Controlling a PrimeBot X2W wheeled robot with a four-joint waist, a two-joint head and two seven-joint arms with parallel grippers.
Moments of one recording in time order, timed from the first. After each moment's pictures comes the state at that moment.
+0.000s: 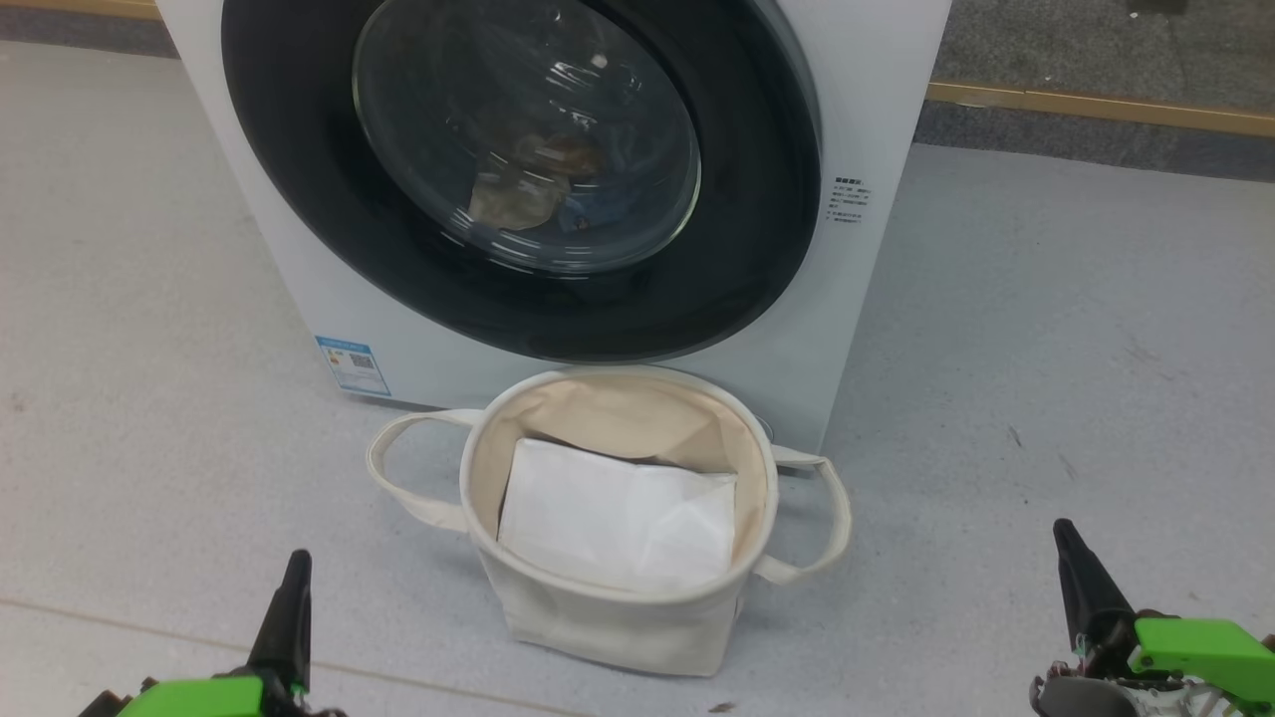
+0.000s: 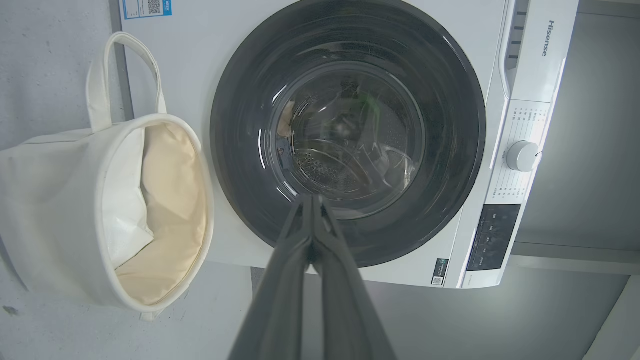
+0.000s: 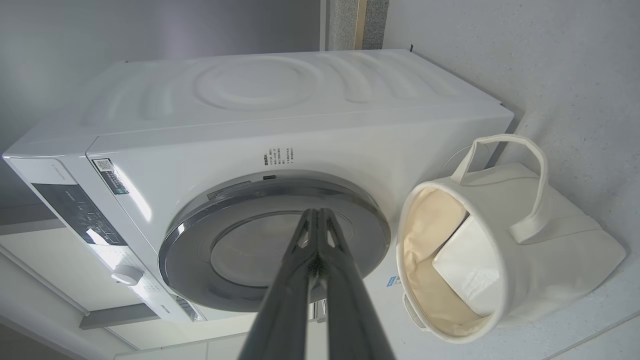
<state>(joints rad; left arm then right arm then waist) -0.06 0.04 0.08 0.27 -1.61 -0.12 0.11 -0.06 -0.04 -0.13 0.28 1.61 0.13 0.11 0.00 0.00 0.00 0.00</state>
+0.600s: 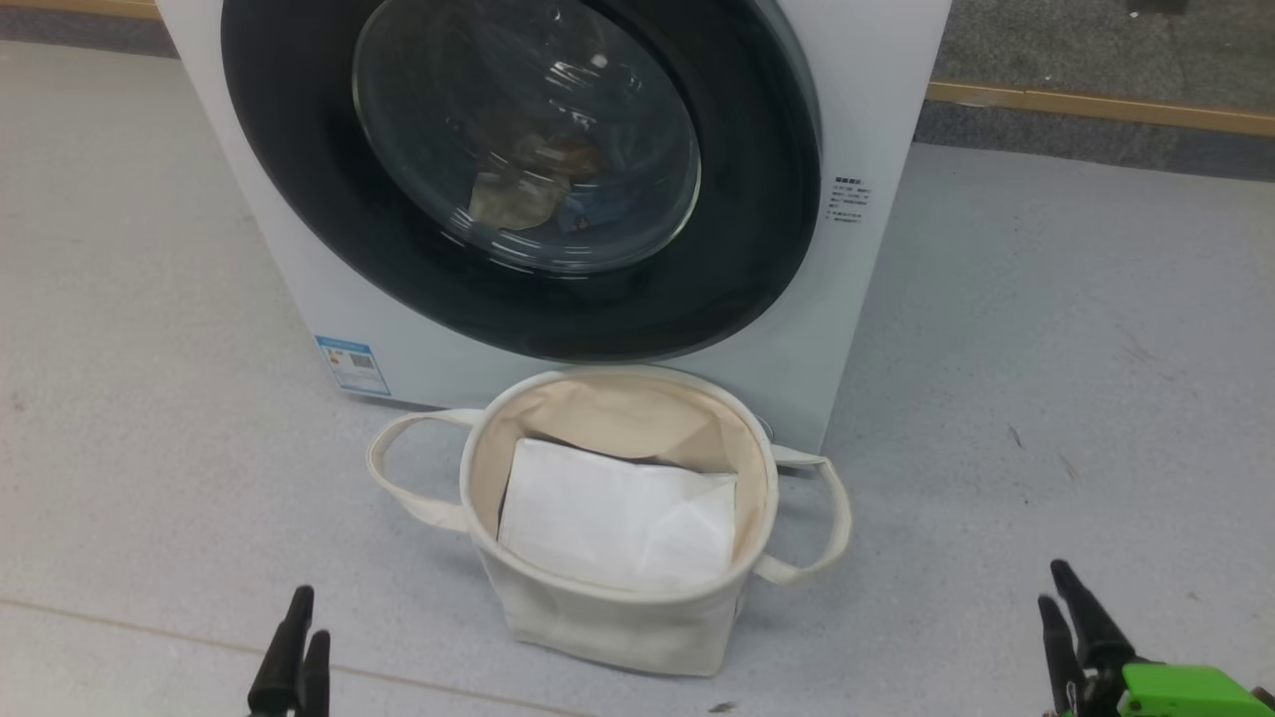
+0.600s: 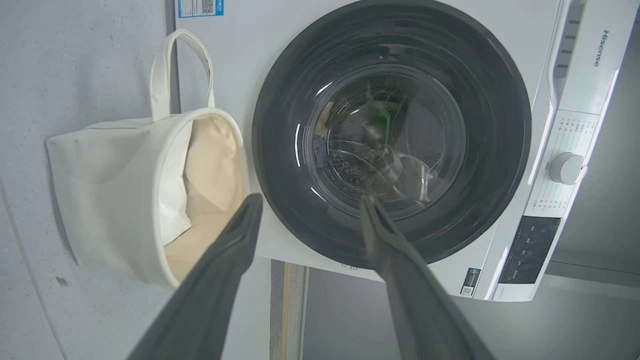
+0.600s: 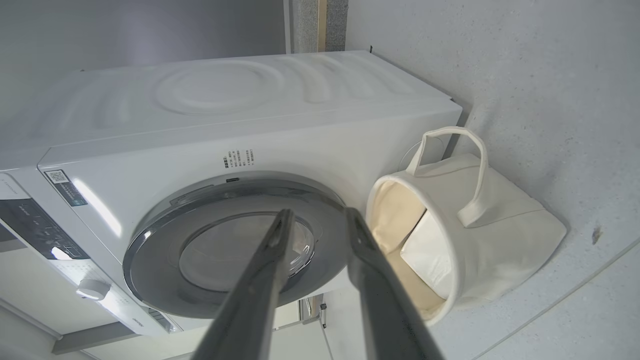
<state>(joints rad) -0.03 0.04 0.08 0.33 -1.61 -0.12 0.10 -0.03 -0.04 -0.13 0.33 1.61 0.13 0.10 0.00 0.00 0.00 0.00</state>
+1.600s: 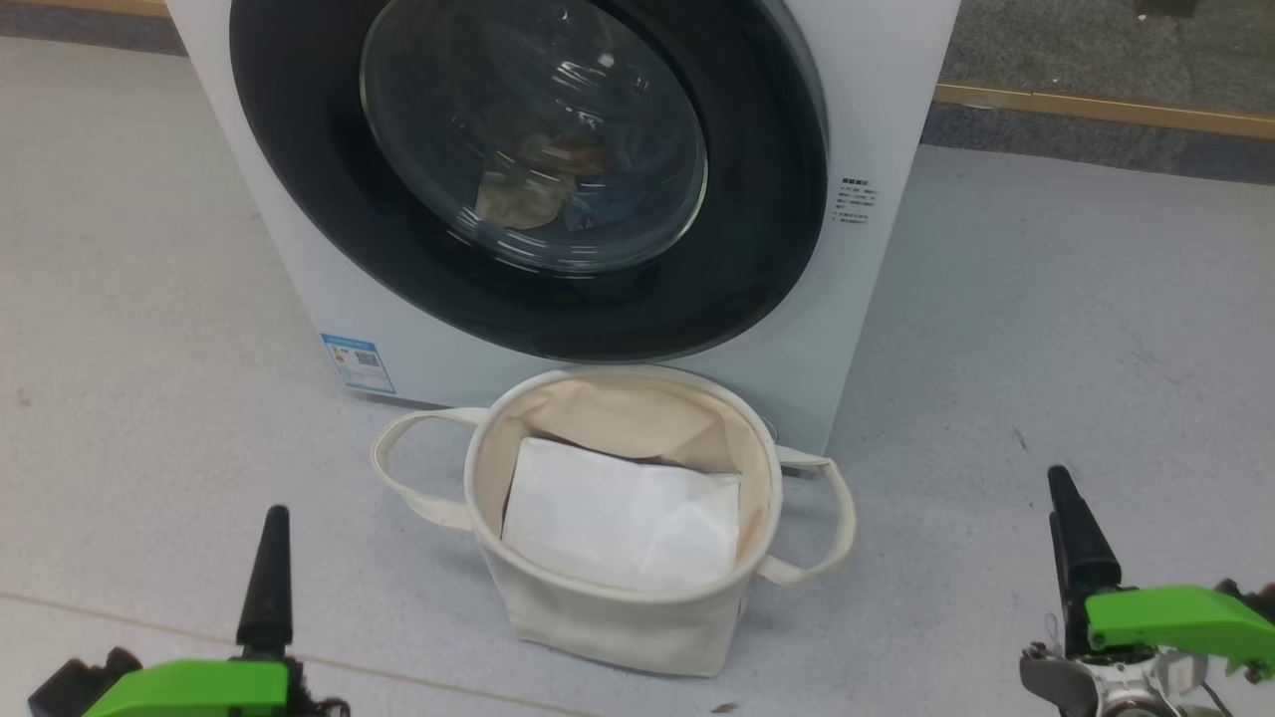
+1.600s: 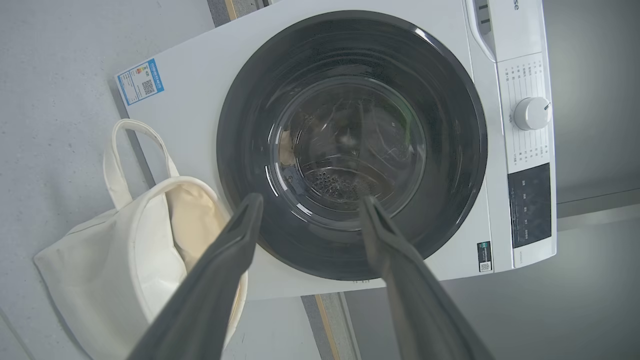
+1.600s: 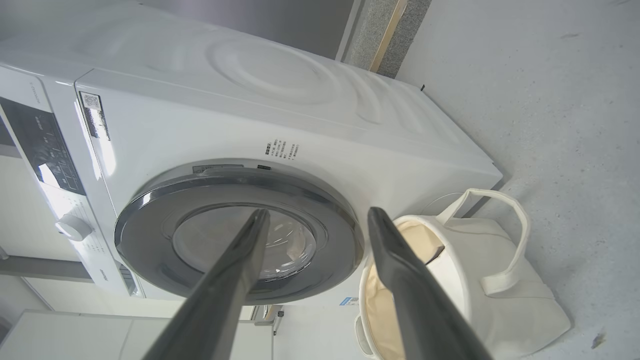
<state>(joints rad) -0.04 0.04 0.09 0.17 -1.33 -0.08 0.02 -0.08 -0.04 -0.10 0.25 1.33 0.13 0.02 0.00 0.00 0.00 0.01</state>
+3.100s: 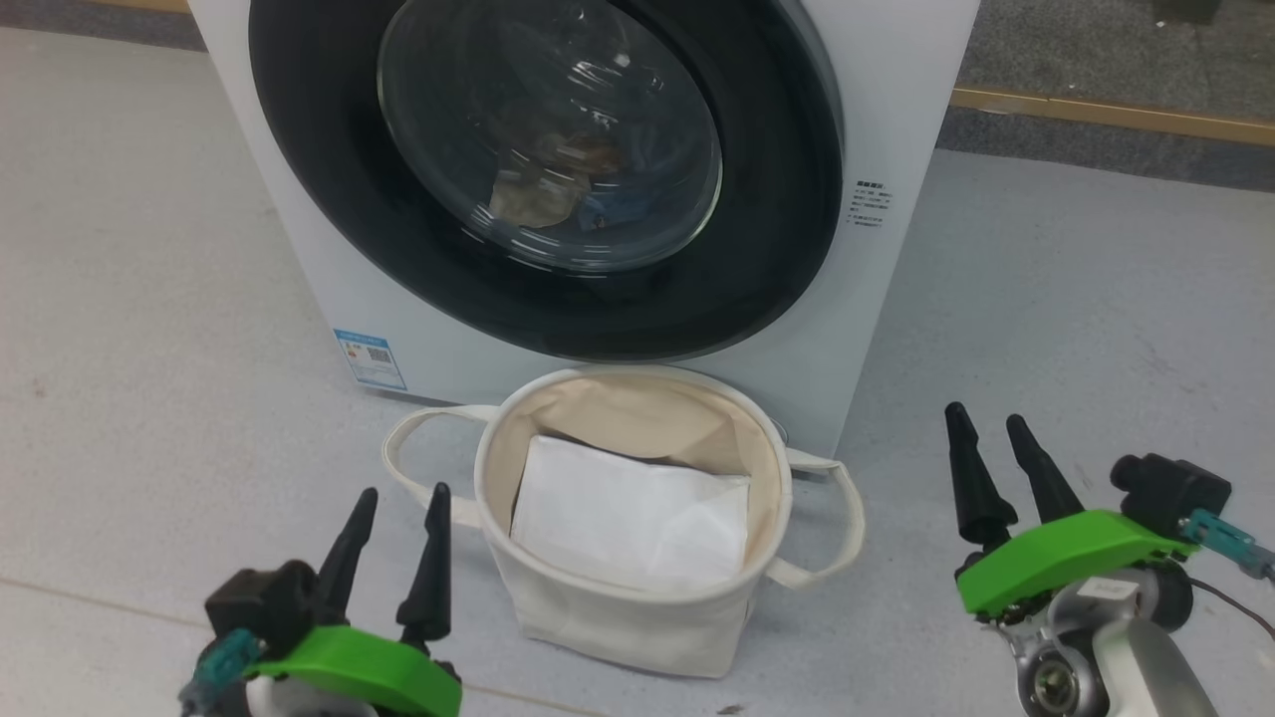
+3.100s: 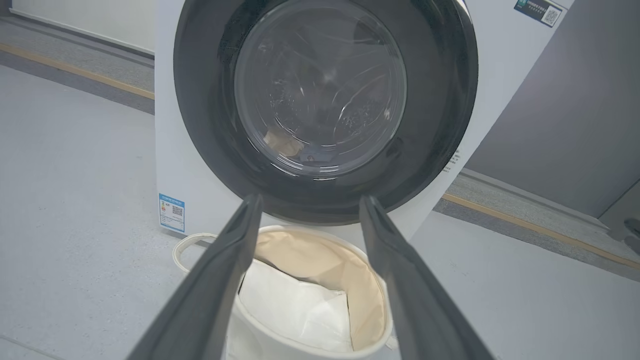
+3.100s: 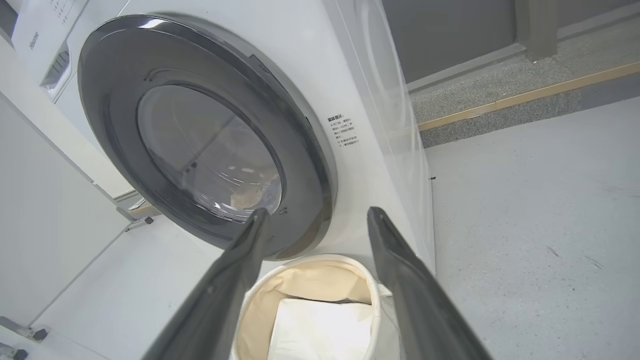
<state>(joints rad) -0.11 0.14 -0.21 0.15 -0.47 0.03 -0.11 -0.18 -0.08 0.06 0.22 0.55 0.13 -0.03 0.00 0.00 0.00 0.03</state>
